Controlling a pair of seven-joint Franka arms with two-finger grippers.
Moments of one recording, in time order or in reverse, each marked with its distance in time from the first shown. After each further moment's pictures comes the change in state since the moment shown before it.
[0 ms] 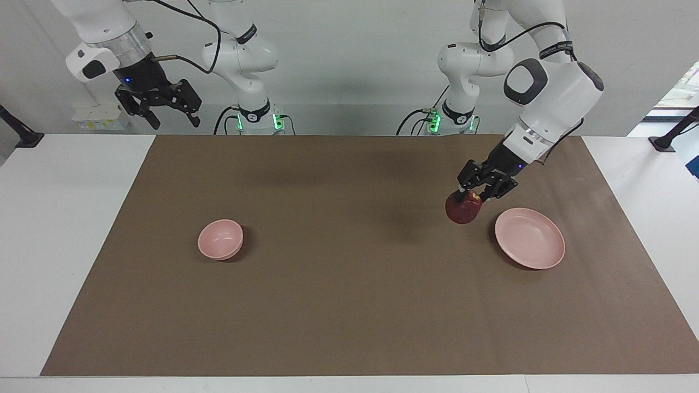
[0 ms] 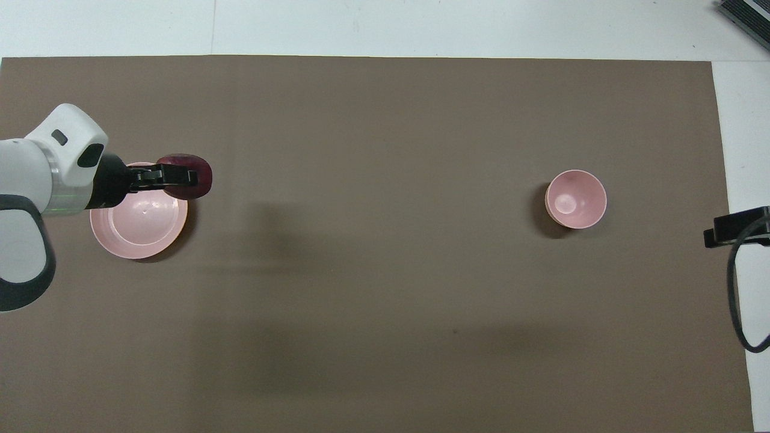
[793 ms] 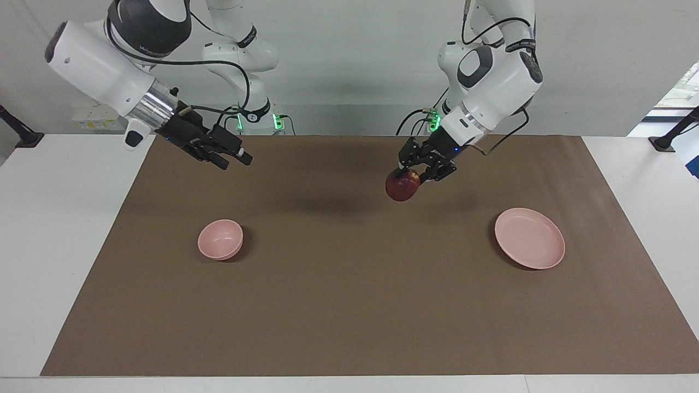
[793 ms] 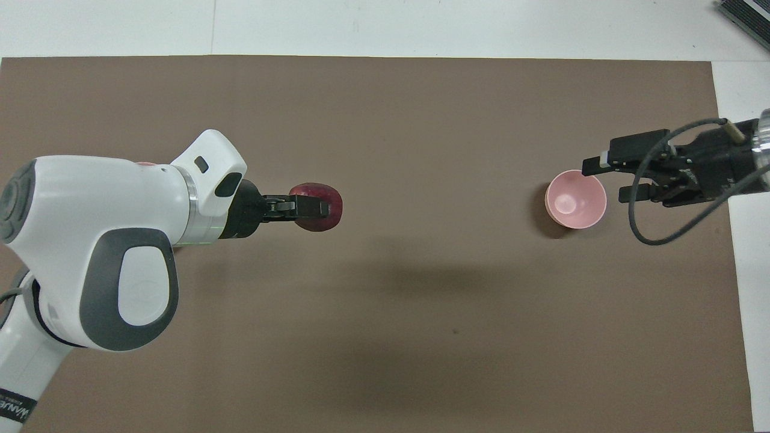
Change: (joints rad) left arm -0.164 -0.019 -0.047 0.002 -0.090 0.005 -0.092; right arm 0.016 0.157 0.005 -0.077 0.538 0.201 0.318
